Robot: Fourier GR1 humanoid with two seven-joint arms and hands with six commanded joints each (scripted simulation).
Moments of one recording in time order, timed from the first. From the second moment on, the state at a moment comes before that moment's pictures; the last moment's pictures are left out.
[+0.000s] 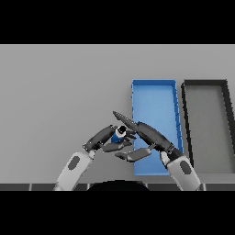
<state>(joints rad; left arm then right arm) -0.22 0.01 -0.49 -1.57 -0.05 -0.30 -0.04 -0.20 -0.23 0.37 -2.09 -0.06 0.35 0.37</state>
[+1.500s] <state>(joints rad) -0.19 -0.03 -0.42 -1.58 -0.15 -0.43 -0.07 -0.31 -0.02 0.40 -1.97 -0.06 0.37 0.37</state>
